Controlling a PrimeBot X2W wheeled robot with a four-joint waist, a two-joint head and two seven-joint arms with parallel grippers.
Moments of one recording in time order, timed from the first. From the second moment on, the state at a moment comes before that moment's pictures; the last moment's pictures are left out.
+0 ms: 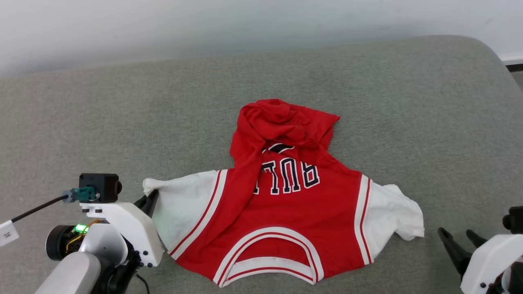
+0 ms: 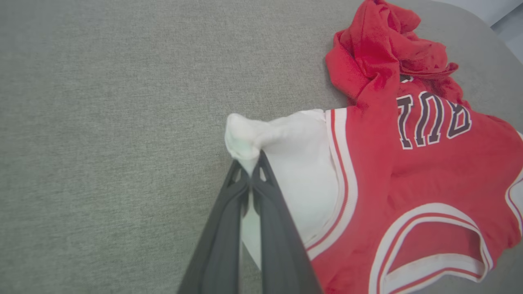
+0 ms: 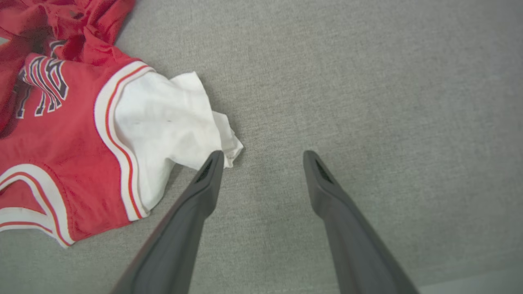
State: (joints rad) left arm -0.21 0.56 -0.41 0.00 -0.78 0.20 0.34; right arm 0.05 -0.17 -0.19 -0.09 0.39 0.13 0.62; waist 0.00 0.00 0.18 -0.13
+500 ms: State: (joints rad) left arm -0.24 0.55 -0.44 -0.17 -0.70 0.25 0.33; right arm -0.11 -0.23 -0.03 0.12 0.45 0.13 0.77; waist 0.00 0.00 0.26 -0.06
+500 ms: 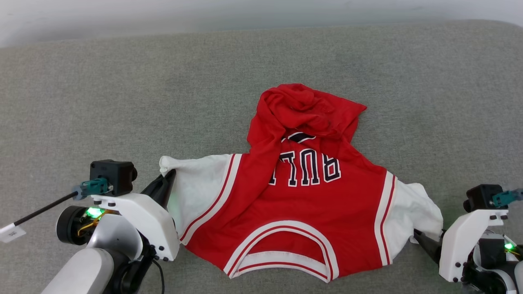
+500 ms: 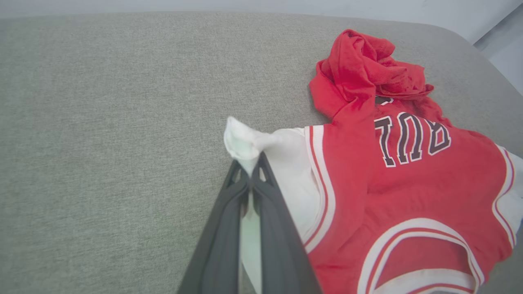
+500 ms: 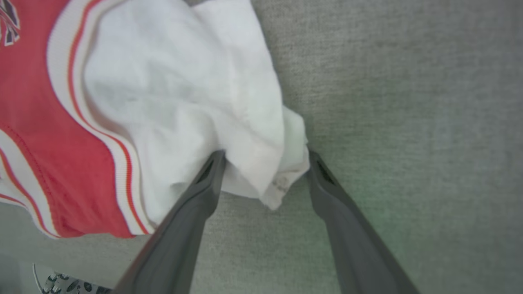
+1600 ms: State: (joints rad) left arm -0.80 0.49 -0.34 0.03 -0.66 0.16 0.19; right arm -0.67 -0.37 0.05 0.00 0.38 0.13 0.61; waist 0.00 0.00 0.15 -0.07
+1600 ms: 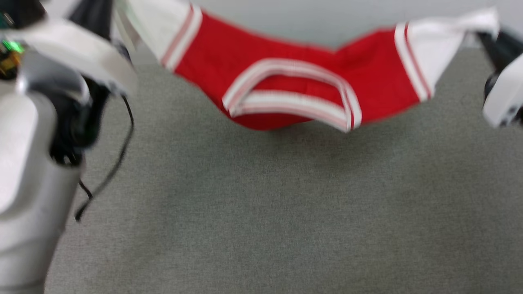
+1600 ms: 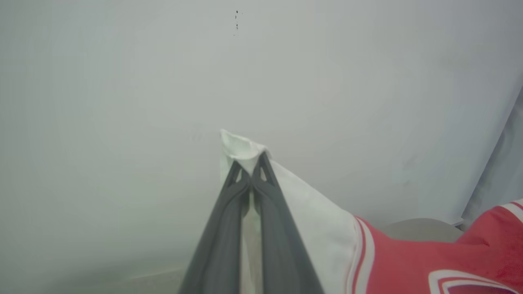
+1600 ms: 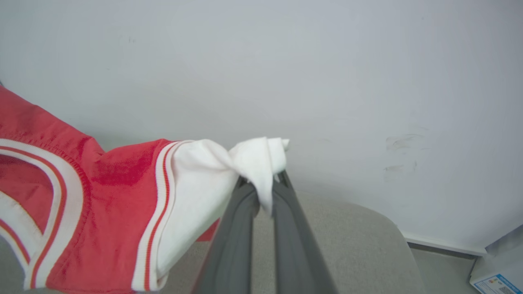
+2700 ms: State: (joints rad) left arm -1.77 0.37 -0.37 0.74 -0.54 0.03 0.05; right arm -1.76 -0.26 0.22 0.68 0.42 0.13 0.13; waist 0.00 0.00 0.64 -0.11
